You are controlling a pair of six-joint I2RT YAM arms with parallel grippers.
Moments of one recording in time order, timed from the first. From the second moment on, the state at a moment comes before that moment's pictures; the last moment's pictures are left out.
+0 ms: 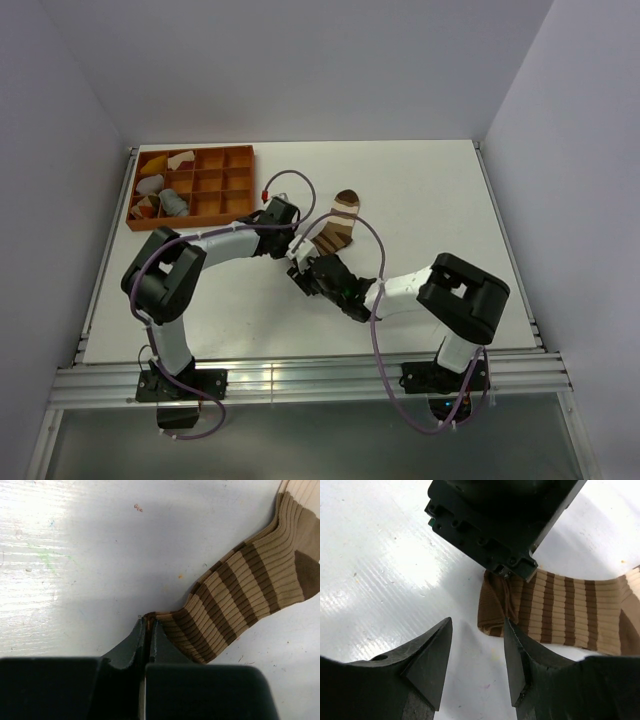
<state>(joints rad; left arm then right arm) -0.63 1.84 1.10 -0.22 -0.10 -0.75 0.99 1.68 0.64 0.60 0.26 -0.07</state>
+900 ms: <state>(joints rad) -0.61 1.86 1.13 -0.25 -0.05 -0.74 1.02 1.88 0.80 0.52 0.39 -0.13</state>
